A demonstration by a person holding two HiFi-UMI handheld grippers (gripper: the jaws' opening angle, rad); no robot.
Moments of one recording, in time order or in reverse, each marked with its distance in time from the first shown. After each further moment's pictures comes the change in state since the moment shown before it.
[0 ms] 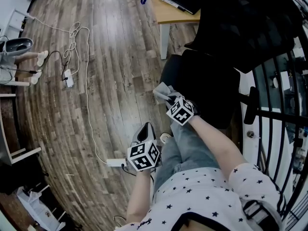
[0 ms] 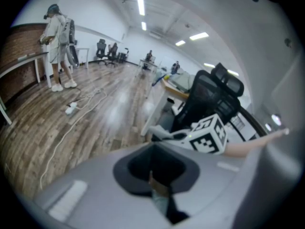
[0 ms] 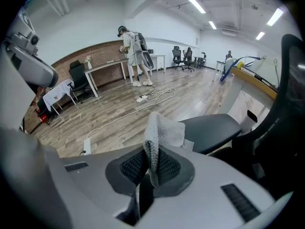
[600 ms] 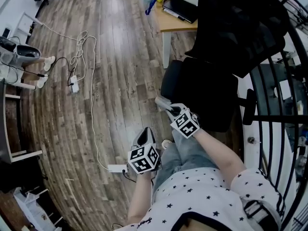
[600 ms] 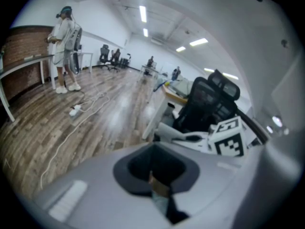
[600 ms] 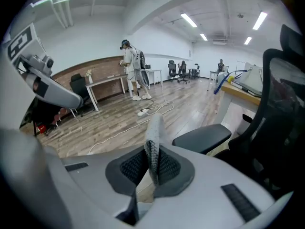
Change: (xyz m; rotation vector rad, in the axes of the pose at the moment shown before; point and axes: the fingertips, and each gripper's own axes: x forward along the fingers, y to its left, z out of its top) left arm -0.040 0.006 -0.010 -0.014 -0.065 0.015; right arm -0.068 0.047 0.021 0.055 -0.161 -0.023
